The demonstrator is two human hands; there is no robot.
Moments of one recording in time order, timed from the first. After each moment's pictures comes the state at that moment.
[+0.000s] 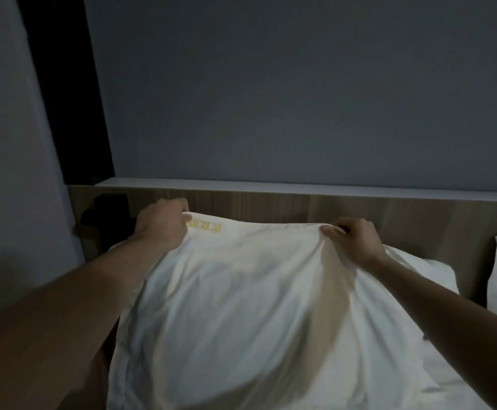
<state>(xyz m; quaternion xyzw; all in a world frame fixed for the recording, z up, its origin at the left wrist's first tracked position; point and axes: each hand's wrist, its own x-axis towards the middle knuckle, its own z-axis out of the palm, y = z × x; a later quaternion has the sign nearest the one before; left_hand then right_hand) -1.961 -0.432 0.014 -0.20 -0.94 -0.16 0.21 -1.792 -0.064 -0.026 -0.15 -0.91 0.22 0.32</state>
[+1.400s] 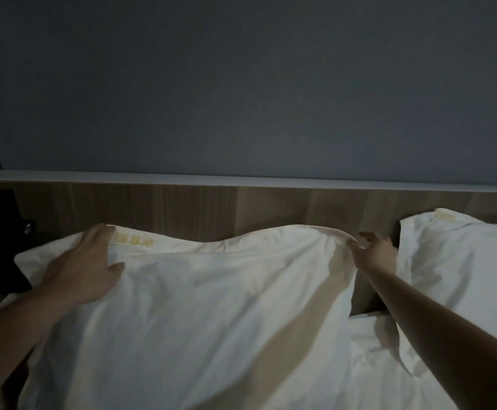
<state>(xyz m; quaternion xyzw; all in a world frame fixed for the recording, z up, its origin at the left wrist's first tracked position) -1.922 -0.413 -0.052 -0.23 -0.95 -0.20 0.11 -1.686 0.103 -0.089 -0.47 -0.77 0.19 0.37</state>
